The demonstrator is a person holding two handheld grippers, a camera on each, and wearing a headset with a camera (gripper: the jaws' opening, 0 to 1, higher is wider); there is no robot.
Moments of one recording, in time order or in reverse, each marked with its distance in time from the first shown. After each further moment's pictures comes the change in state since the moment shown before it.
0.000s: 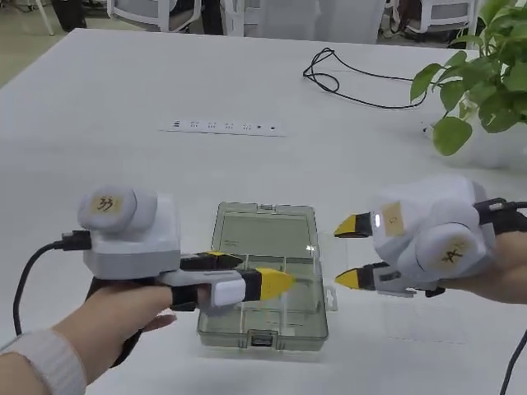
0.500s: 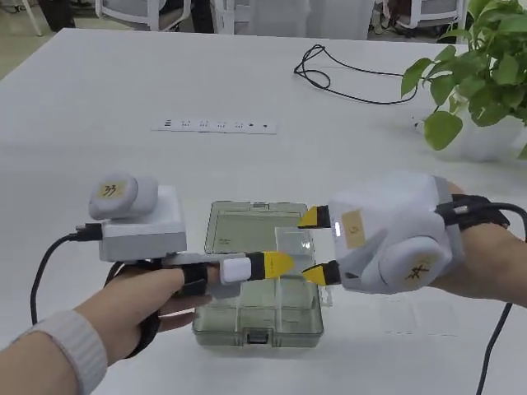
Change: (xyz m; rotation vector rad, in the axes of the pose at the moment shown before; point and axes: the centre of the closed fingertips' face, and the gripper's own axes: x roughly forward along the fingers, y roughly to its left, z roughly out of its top) left arm 0.010 -0.018 -0.001 -0.139 -0.002 -0.089; right arm 0.006 0.005 0.037 -0.128 -0.035 -0.011
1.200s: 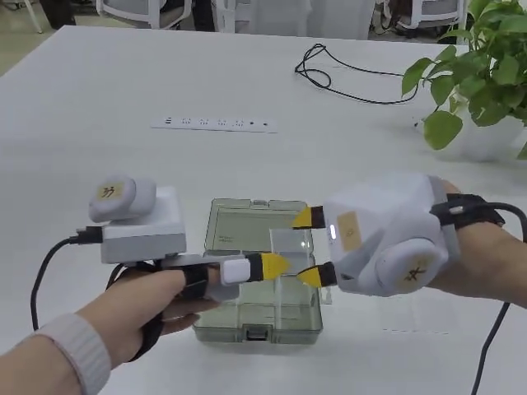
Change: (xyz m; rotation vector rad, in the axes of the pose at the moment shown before) left arm -0.002 -0.008 -0.005 -0.026 -0.004 -0.040; right arm -0.003 0.003 0.005 -0.008 -0.012 0.014
